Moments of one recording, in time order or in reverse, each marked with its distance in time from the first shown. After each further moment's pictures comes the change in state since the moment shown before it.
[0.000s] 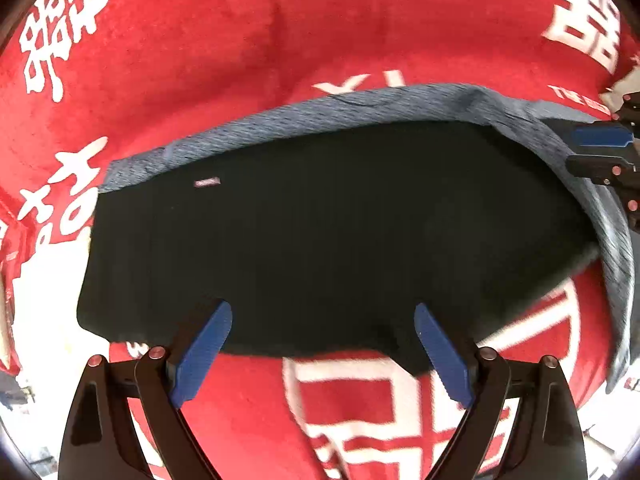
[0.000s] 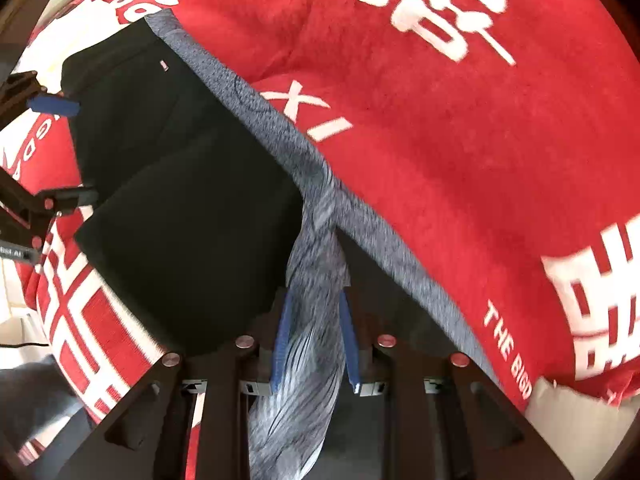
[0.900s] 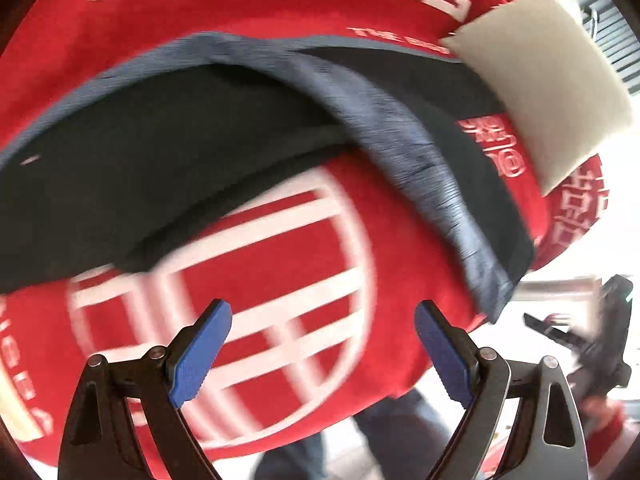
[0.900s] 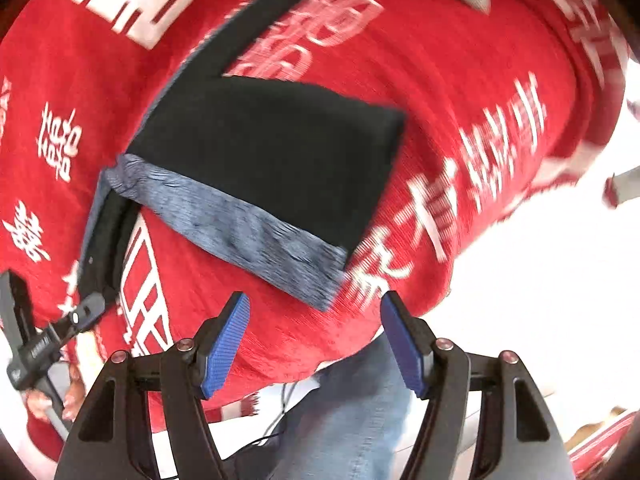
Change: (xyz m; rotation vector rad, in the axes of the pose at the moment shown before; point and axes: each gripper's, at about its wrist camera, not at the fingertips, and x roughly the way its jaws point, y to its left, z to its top) left arm -0.036 -0.142 -0.069 0.144 0.033 -0.456; right arm -0.034 0.053 -0.408 1.546 -0.123 0.301
